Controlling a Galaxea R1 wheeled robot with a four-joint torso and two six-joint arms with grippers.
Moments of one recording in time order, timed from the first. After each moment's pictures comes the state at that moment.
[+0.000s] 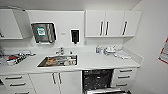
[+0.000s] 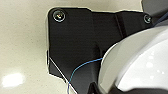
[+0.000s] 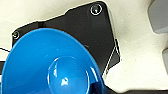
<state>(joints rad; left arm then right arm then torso) 1.54 2.95 -2.69 0.43 -0.10 -0.42 -1.56 2.83 -2.54 0.13 0.11 -0.01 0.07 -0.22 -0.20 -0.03</state>
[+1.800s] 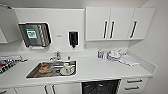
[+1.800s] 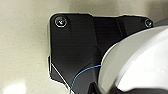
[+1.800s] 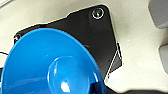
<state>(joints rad) 1.52 2.95 -2.69 0.43 -0.11 -0.42 -1.55 2.83 -2.54 0.13 0.10 -0.01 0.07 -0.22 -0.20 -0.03</state>
